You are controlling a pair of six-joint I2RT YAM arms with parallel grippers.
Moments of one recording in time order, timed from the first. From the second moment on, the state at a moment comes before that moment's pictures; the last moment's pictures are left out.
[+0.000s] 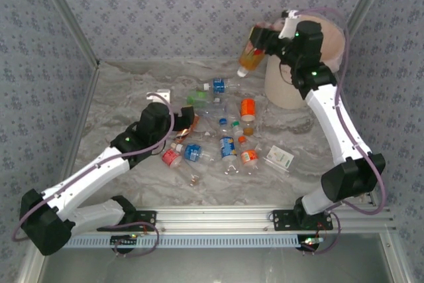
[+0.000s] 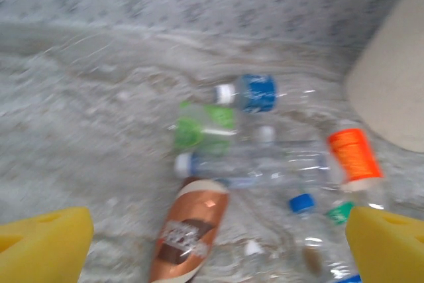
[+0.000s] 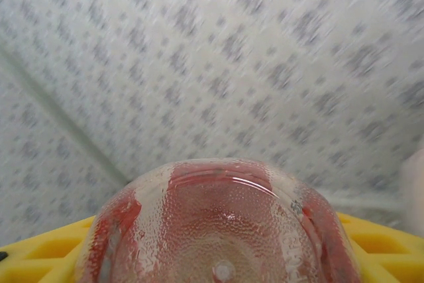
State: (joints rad) left arm -0.71 1.06 0.84 -0.27 -0.41 -0.48; right arm 0.21 1.53 1.68 -0.24 -0.24 0.36
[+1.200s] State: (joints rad) left arm -0.65 1.04 0.78 -0.35 -0.51 -0.65; right arm -0.02 1.97 2.07 -0.68 0.18 0.04
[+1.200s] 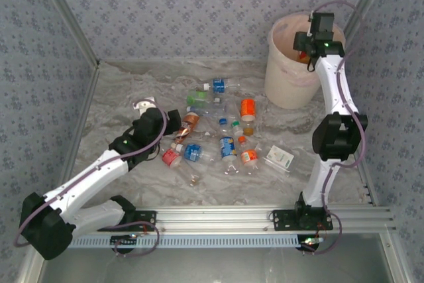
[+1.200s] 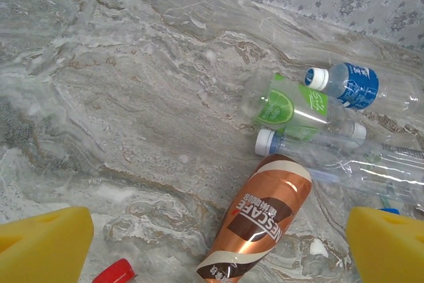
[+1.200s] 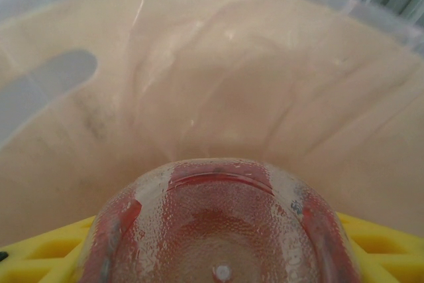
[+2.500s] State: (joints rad) left arm -0.61 1.08 0.78 -0.40 -0.46 -0.75; right arm 0.03 1.33 1.53 -0.59 0.02 0.17
